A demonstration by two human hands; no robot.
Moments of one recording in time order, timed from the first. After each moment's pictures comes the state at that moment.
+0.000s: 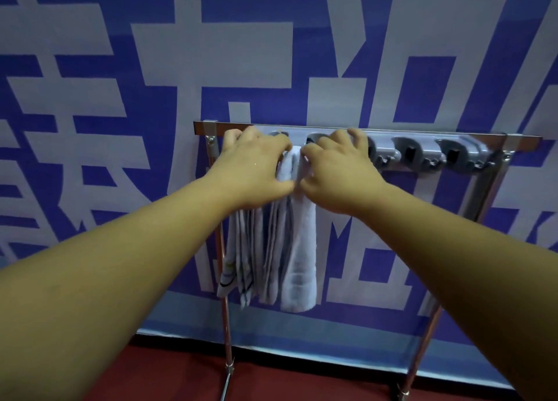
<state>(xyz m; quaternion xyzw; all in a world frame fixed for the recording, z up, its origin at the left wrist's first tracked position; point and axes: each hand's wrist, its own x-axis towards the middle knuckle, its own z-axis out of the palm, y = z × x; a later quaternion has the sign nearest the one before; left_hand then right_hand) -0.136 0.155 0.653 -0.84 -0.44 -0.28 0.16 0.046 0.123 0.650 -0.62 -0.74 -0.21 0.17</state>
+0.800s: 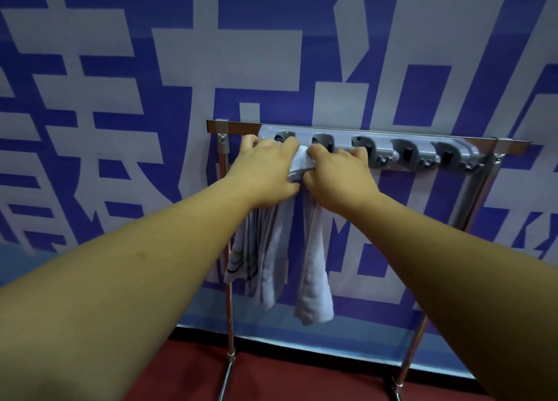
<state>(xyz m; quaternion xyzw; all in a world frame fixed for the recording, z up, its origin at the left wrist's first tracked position) -0.131 0.148 0.645 -0.84 -0.47 -0.21 0.16 0.036 0.117 0.636 -0.63 -0.72 -0.18 0.23</state>
